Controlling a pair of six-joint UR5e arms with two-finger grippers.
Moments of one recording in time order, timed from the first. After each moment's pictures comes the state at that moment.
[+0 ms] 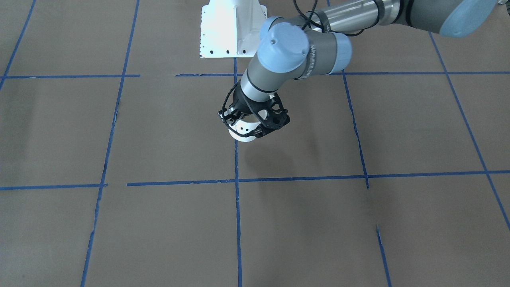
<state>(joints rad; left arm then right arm) -0.64 -2.49 -1.40 -1.76 -2.22 -1.76 1.53 -1.54 1.64 -1.83 2.27 0.01</state>
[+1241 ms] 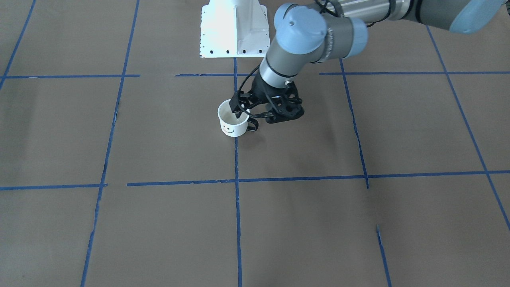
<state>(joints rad) -0.73 -2.28 -1.70 -1.66 -2.17 -1.36 1.53 -1.54 1.64 -1.83 2.27 0.01</state>
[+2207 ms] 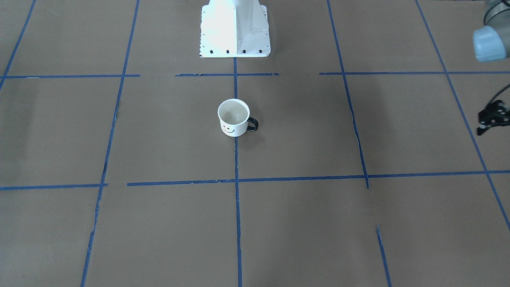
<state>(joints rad) -1.41 -1.74 -1.66 -1.58 -2.26 0.10 1.53 -1.54 1.64 -1.83 2.27 0.01</state>
